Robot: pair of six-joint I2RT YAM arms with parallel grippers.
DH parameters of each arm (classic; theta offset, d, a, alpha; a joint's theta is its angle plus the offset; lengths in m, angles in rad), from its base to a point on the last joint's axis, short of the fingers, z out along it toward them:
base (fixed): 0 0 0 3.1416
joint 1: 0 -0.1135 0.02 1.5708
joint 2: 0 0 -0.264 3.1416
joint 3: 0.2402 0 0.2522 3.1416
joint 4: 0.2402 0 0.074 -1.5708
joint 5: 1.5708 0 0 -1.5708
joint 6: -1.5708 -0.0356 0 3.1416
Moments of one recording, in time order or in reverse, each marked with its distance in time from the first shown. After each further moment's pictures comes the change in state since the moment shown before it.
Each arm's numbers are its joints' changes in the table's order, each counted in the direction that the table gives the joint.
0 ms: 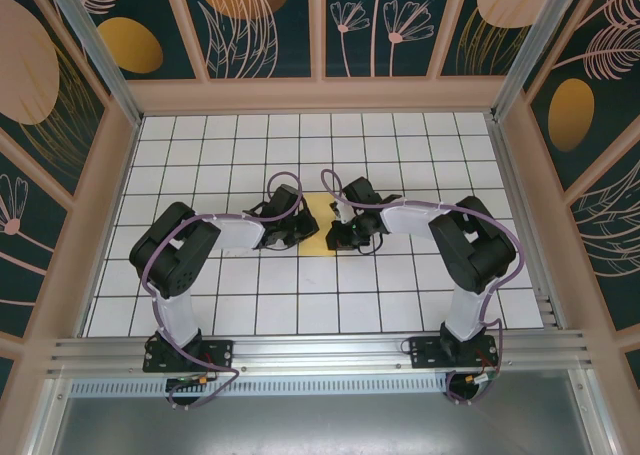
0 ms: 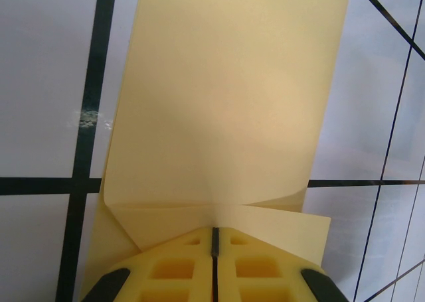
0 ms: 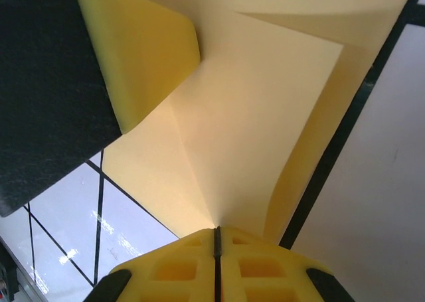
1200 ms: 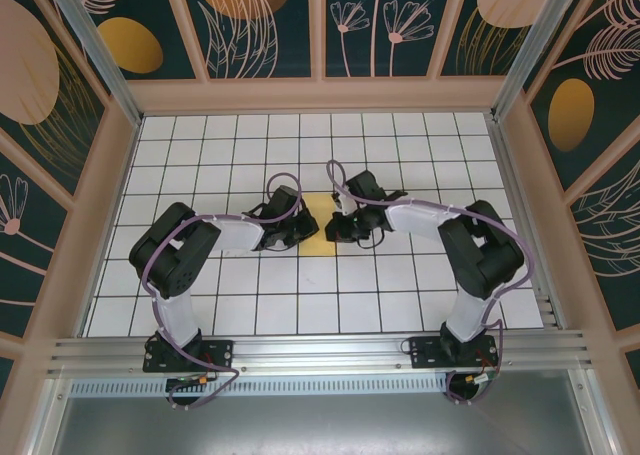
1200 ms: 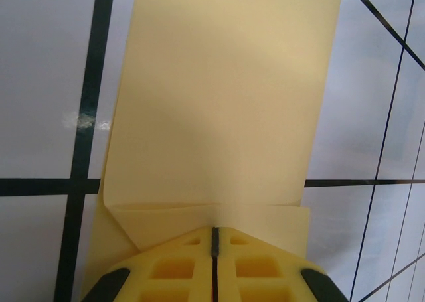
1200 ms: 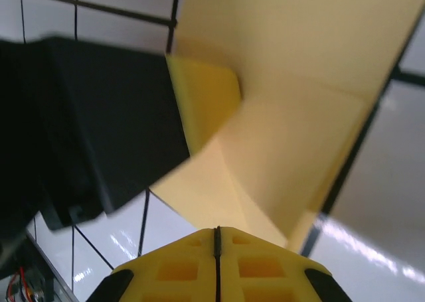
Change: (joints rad) left arm 0.000 -0.002 -0.021 -0.042 0.011 0.007; right arm 0.013 -0.040 0.023 -0.029 -0.013 -0.059
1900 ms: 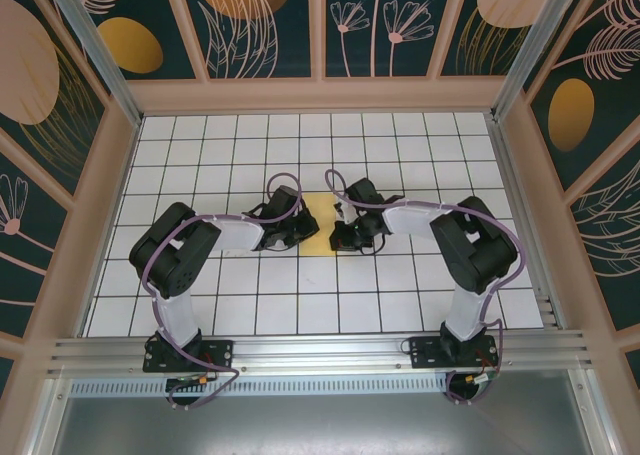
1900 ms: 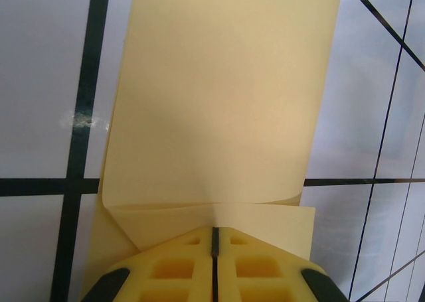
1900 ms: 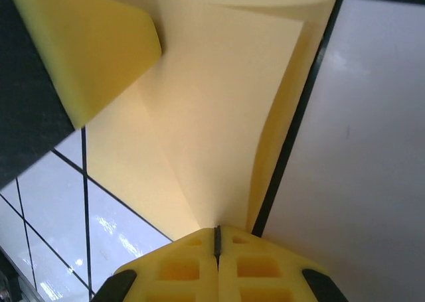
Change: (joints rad) left arm 0.000 0.000 0.000 -0.003 0.000 0.000; right arm 0.000 0.029 -0.045 0.039 0.027 0.022
